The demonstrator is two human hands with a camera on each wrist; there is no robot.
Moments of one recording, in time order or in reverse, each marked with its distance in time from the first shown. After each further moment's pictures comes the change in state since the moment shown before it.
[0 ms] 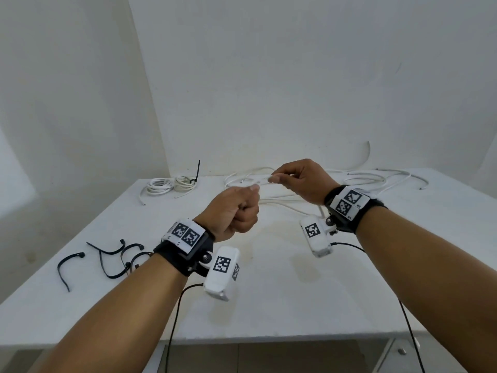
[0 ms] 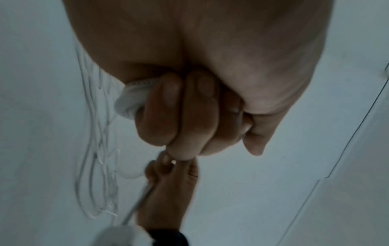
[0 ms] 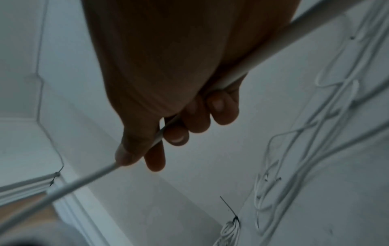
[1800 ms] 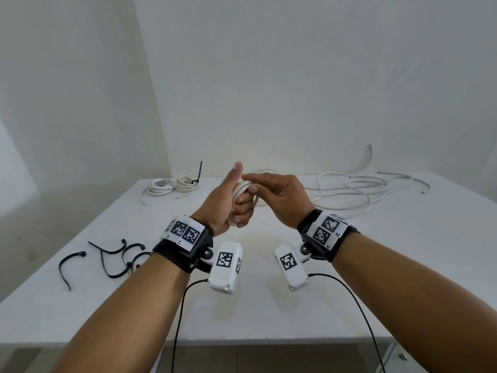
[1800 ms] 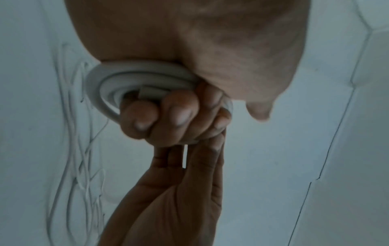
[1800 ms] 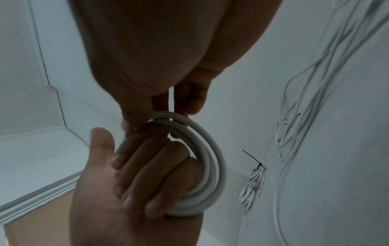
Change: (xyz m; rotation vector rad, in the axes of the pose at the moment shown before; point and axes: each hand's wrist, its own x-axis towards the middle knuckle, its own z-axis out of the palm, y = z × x) left_hand -0.003 0.017 0.001 0.058 0.153 -0.014; right_hand -0.019 -0.024 0.060 0.266 0.138 -0.250
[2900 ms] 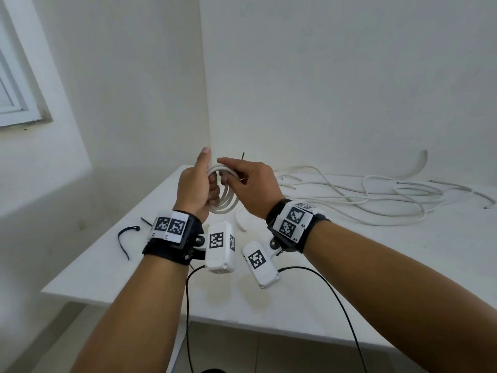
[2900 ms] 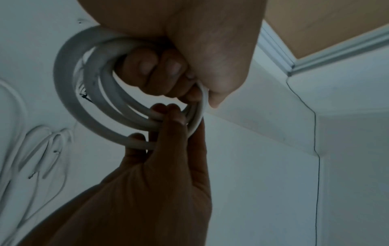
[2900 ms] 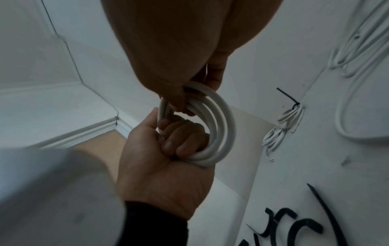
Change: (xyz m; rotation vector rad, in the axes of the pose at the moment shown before) left_hand -0.067 0.023 -0.097 0.001 0.819 0.169; right_hand 0.046 -0.042 0.142 -0.071 -0.059 0.006
